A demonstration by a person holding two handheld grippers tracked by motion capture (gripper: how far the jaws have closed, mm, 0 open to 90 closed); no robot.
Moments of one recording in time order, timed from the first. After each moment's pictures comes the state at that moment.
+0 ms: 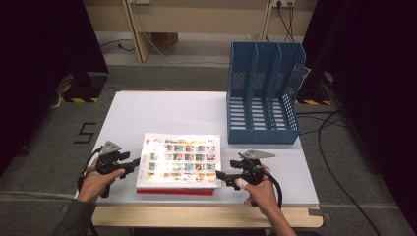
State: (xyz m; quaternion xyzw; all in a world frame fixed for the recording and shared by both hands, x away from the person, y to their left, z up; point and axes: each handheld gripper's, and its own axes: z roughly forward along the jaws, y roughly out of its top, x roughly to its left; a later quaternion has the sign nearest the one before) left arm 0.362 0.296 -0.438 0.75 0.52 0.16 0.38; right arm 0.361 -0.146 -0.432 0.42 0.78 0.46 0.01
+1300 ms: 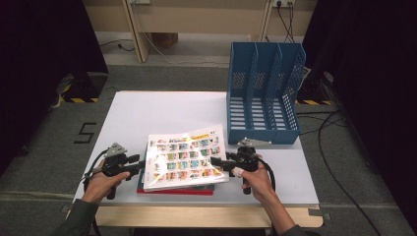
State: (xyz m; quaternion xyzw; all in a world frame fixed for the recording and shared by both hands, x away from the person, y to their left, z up) left arm 0.360 0.281 -0.444 0.76 0.49 0.13 0.41; right arm 0.396 -0.135 -0.430 0.40 0.75 0.53 -0.05
